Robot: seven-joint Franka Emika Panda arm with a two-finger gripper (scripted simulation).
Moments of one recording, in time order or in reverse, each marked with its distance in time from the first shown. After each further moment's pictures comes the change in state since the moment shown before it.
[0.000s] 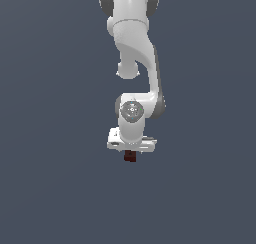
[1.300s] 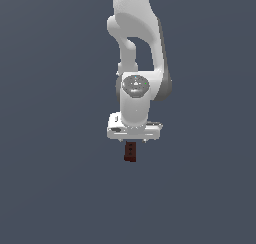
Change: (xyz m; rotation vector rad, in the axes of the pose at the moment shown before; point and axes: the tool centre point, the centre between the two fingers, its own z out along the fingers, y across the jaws) arm -0.012 -0.007 -0.081 0.003 0.012 -0.046
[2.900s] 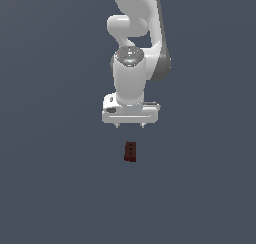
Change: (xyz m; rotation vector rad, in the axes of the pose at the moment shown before) arm -0.034 0.013 -0.058 0.012 0.011 -0.031
